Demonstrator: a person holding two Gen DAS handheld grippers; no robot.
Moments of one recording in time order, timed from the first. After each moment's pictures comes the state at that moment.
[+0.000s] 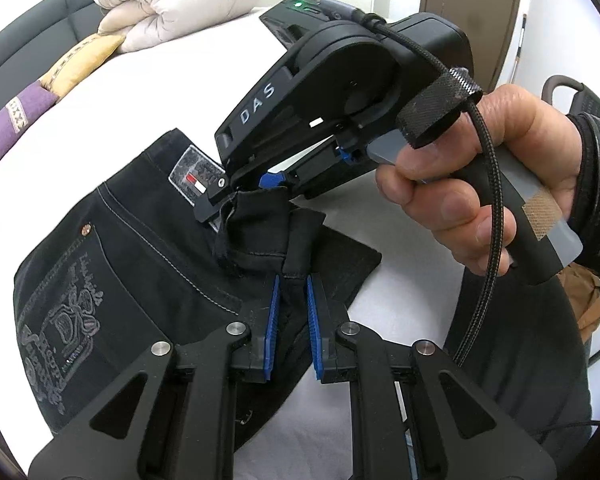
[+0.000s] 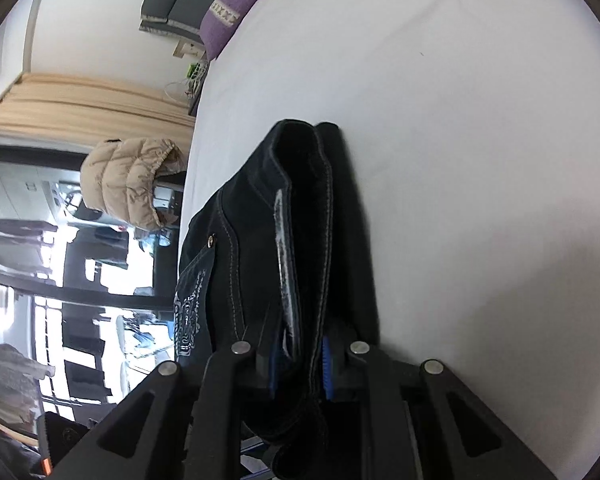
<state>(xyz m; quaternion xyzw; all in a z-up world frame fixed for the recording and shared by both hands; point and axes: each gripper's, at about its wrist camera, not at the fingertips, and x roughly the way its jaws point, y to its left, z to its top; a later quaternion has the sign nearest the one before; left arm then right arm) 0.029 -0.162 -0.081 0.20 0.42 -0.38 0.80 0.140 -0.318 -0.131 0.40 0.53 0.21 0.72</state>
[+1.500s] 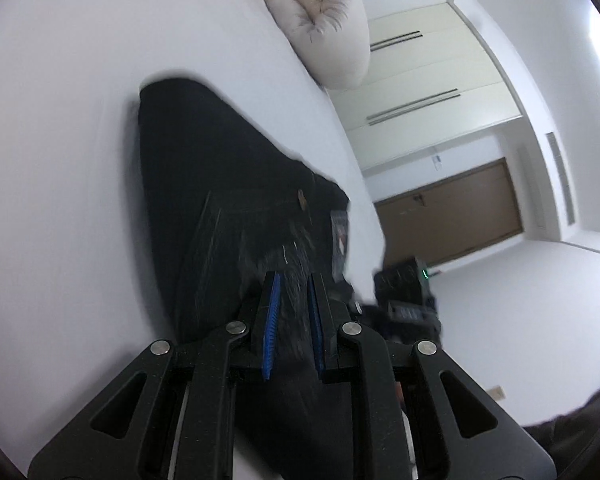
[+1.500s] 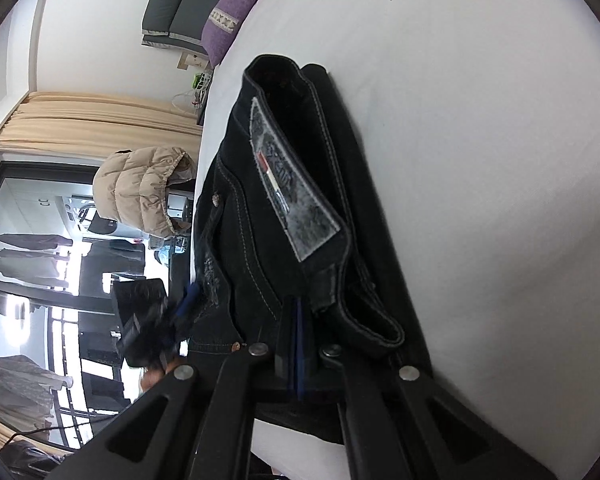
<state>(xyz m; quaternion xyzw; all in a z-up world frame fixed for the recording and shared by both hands) 0.178 0.158 -0.112 -0.35 0.49 -0.42 0.68 0.095 -0.295 -0.141 0.43 0.52 0.21 0.71</state>
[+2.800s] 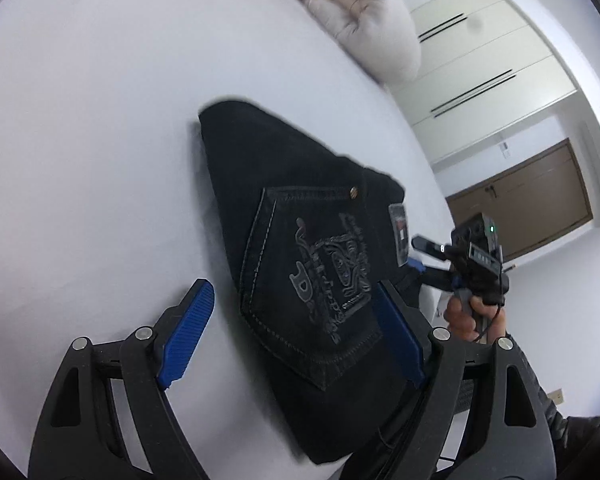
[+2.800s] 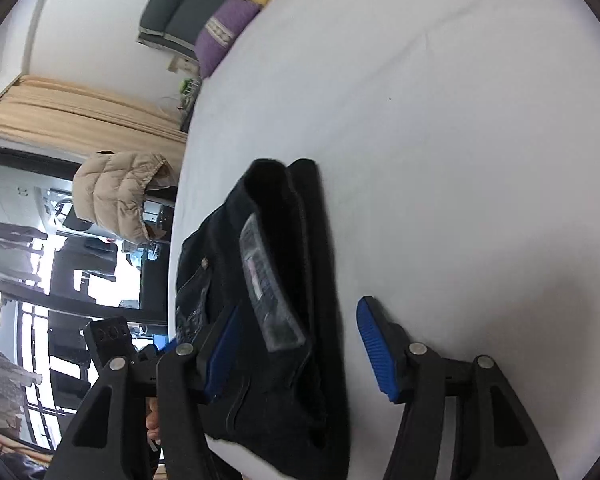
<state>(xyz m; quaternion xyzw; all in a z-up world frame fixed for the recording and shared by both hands) 0.163 0.131 -0.089 -0.25 0.53 -0.32 0.75 0.140 -0.323 -0.110 0.38 0.52 0.17 0.74</state>
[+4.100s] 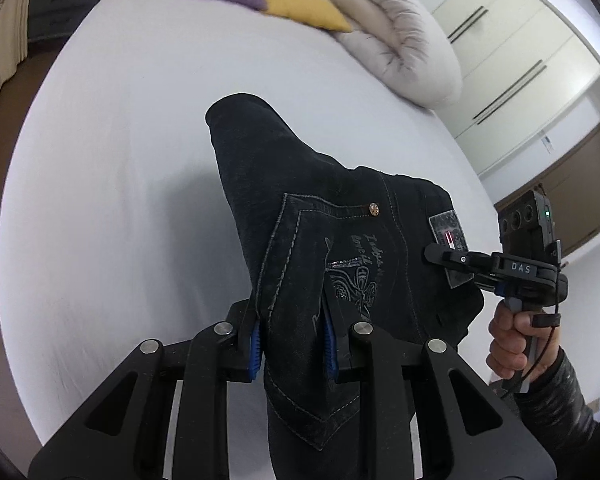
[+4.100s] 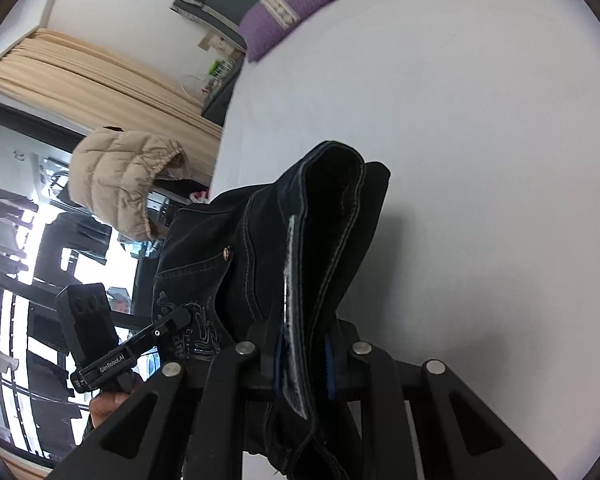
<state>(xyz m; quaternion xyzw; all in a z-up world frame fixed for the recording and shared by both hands) 0.265 0.178 -0.012 -0.16 0.51 -0.26 0.80 0.322 -0.160 -0.066 0.31 0.52 0.20 0.77</state>
